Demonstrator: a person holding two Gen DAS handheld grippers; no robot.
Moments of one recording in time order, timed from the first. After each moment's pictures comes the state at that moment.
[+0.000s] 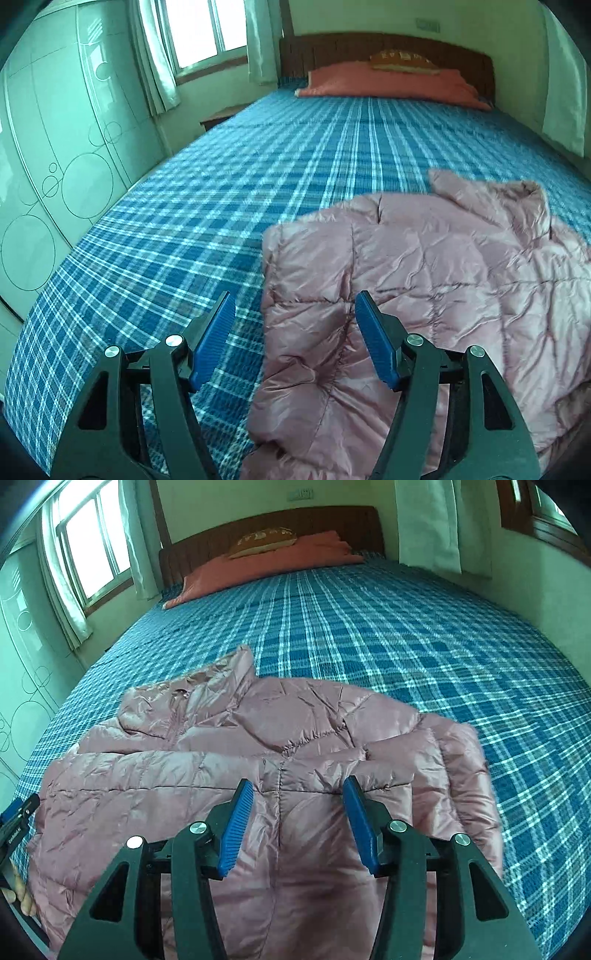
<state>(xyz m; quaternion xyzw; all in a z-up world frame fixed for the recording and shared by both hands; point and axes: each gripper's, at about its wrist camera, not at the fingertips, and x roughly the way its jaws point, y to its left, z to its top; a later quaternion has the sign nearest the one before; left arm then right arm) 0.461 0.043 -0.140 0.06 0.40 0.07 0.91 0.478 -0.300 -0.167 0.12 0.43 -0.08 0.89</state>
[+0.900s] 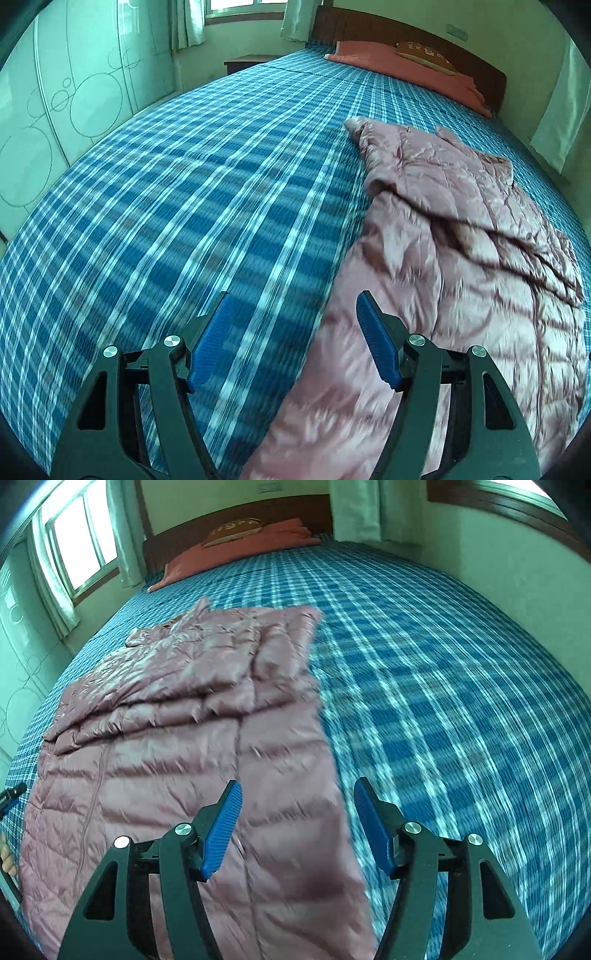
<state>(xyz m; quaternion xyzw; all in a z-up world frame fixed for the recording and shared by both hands) 0.261 0.153 -0.131 -0.07 0.45 0.04 0.89 0.192 -0.346 -0.149 0.15 0.43 -0.13 0.88</state>
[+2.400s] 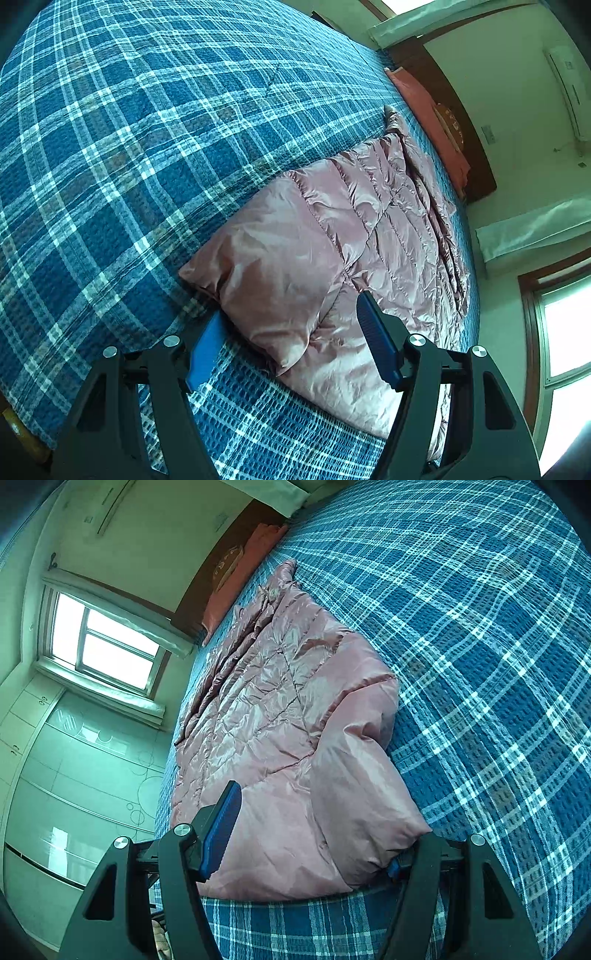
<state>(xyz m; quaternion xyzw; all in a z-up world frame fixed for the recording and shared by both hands) 0.047 0.192 -0.164 -0.41 0.44 0.01 0.80 0.025 -0.322 -0.196 0.46 0.35 0.02 0.81</state>
